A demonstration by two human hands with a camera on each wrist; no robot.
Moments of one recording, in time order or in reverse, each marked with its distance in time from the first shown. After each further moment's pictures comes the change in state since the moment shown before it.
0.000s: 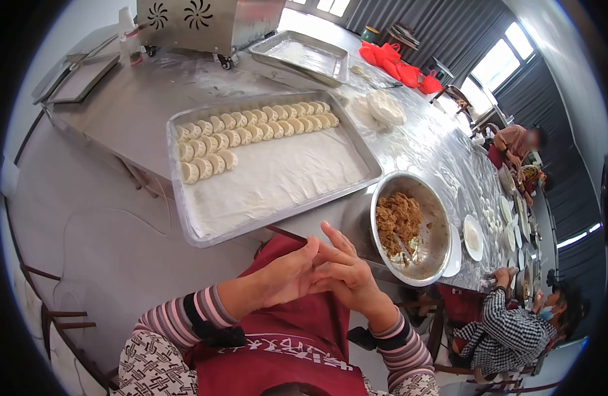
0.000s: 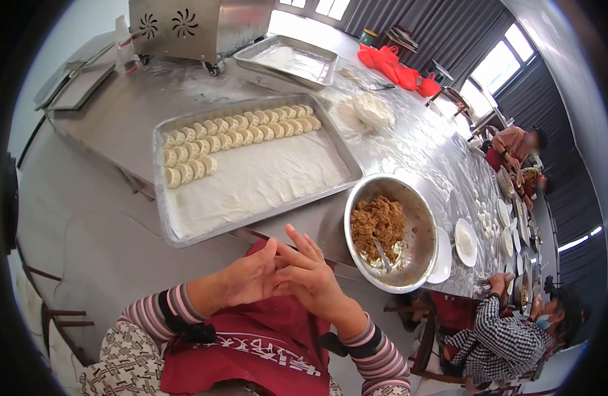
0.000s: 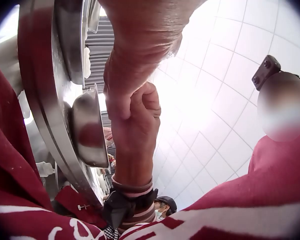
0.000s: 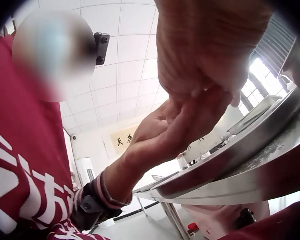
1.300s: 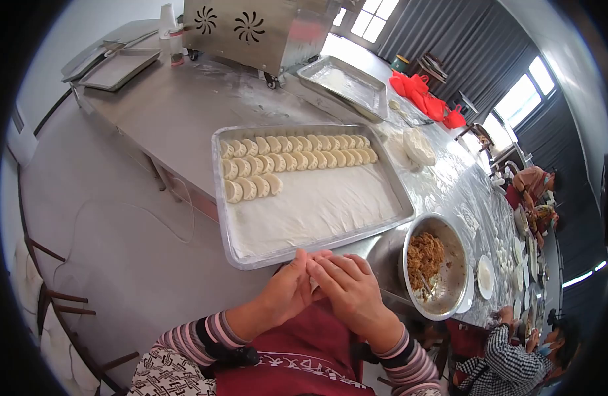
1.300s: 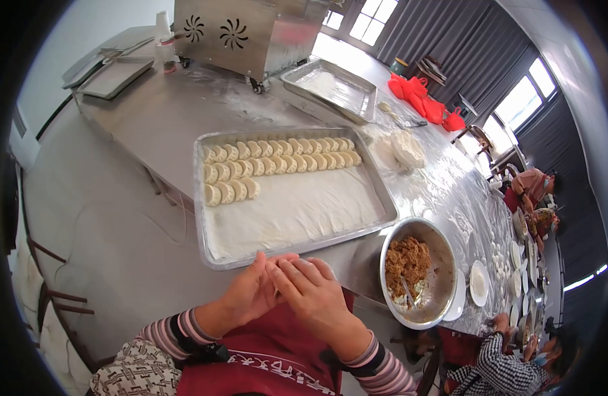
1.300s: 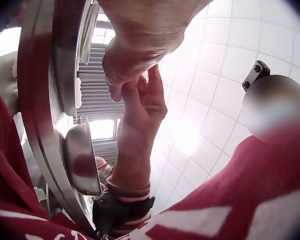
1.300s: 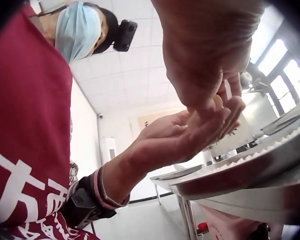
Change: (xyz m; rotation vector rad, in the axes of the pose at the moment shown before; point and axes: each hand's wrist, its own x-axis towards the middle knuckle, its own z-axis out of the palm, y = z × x) left_hand -0.042 0.017 -0.025 -0.074 0.233 0.368; right_hand 0.072 -0.030 0.035 -0.654 -0.047 -0.260
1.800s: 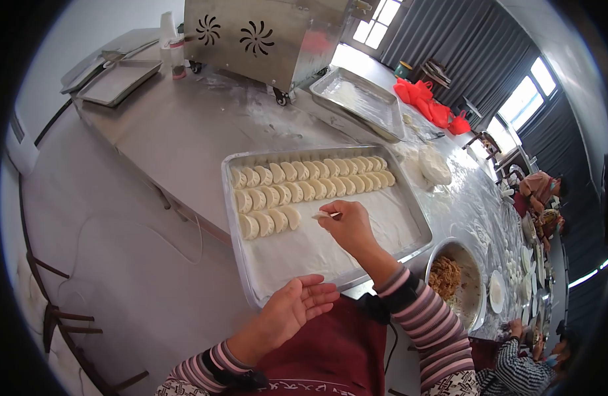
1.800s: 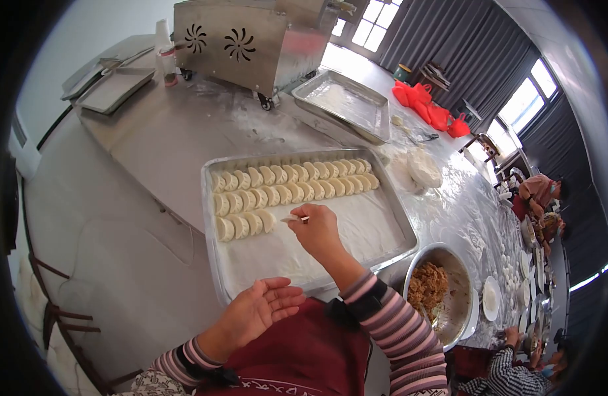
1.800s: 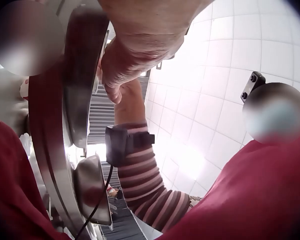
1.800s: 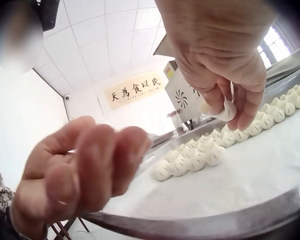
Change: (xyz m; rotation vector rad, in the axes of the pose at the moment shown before) left_hand -0.003 0.044 -0.039 -0.030 0.139 0.021; right_hand 0.125 0.105 0.094 0.577 0.004 0.774
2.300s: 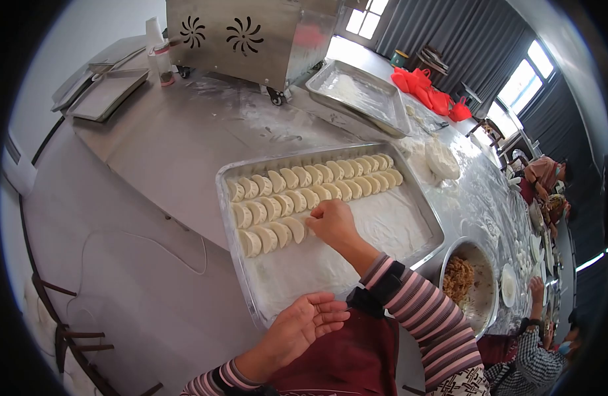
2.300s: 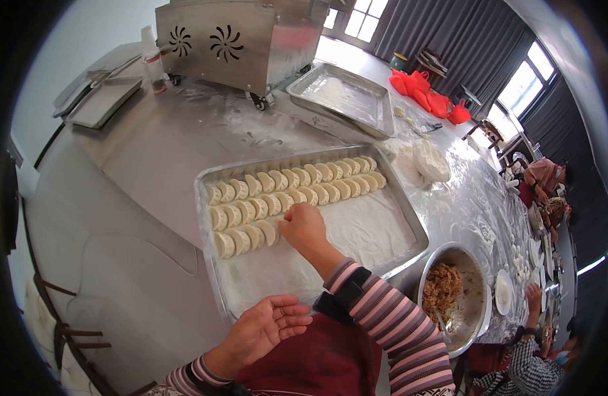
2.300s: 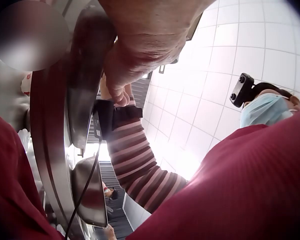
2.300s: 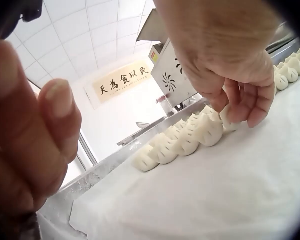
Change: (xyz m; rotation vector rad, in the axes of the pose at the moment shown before) left_hand 0.004 0.004 -0.010 0.002 -0.076 -0.022; right_hand 0.049 0.036 0.050 -0.231 -0.003 0.022
